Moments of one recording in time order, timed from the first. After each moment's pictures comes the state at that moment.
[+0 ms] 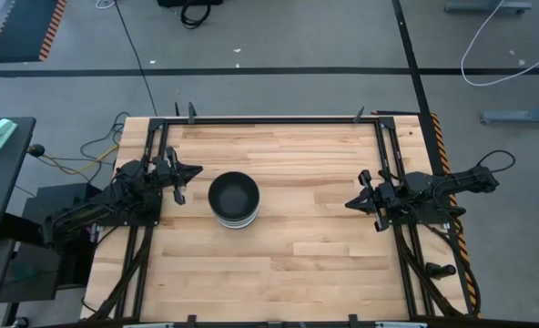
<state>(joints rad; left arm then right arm) 0.45 0.01 0.01 0.06 0.15 0.04 0.21 0.00 0.01 0.02 0.01 0.00</state>
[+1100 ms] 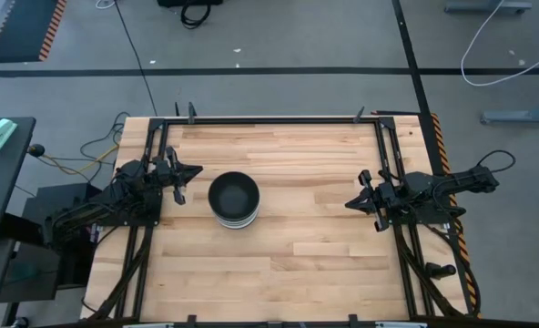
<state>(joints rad) 0.45 0.01 0.01 0.06 0.15 0.04 0.21 0.00 0.01 0.02 0.01 0.00</state>
